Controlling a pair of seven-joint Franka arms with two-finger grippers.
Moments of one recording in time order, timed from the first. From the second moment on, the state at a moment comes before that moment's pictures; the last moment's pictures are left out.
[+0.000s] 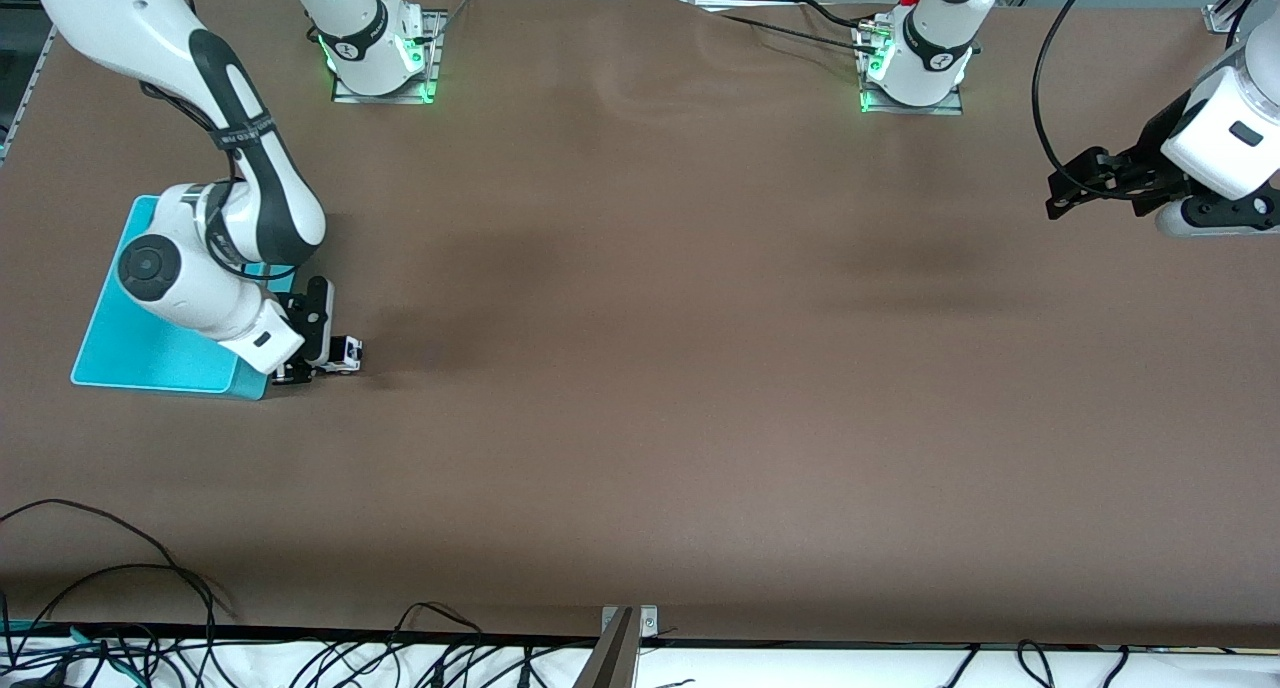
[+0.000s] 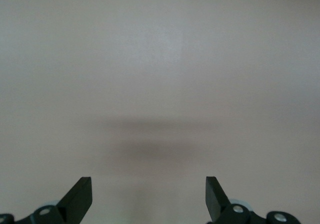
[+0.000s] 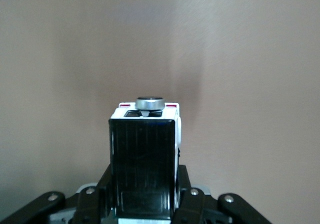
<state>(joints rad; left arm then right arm) 0.01 -0.01 -0.08 -1.62 -0.02 1.55 -0.13 -0.01 0.42 0.04 -1.97 -0.01 2.40 -1.62</state>
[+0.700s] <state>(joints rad) 0.01 0.00 -0.08 -1.60 -0.02 1.55 -0.13 -0.02 0.30 -0.07 -1.74 -0.01 1.91 -1.62</state>
